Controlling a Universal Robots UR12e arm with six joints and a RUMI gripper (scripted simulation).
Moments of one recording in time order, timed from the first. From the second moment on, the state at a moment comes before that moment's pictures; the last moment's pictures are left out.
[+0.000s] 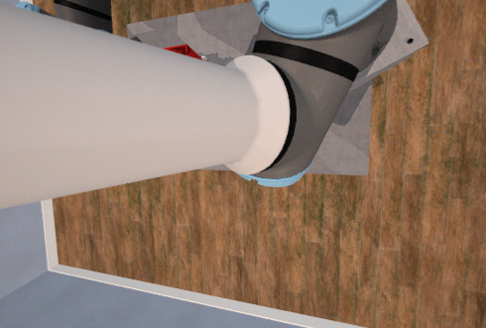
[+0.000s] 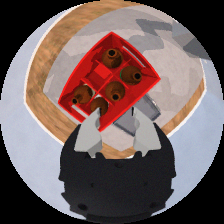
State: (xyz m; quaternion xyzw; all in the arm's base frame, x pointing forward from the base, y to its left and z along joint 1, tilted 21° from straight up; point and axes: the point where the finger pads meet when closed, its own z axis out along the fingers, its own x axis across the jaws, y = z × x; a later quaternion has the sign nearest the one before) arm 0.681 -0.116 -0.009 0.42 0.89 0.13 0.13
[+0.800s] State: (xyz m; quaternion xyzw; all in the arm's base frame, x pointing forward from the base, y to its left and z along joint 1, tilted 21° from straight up) arm 0.682 -0.116 -0.011 0.42 0.89 0.13 0.13
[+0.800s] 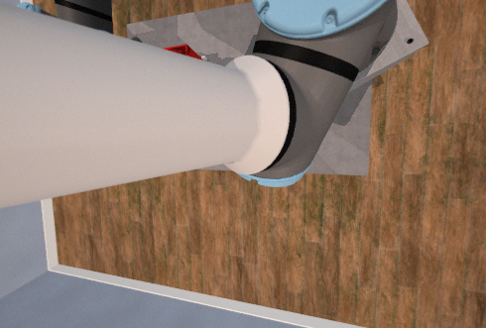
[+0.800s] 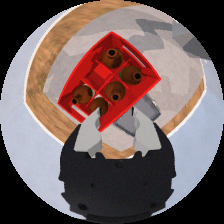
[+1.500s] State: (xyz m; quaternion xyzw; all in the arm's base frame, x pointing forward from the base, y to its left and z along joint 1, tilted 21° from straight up) arm 0.688 -0.114 -0.028 0.42 0.89 0.13 0.13
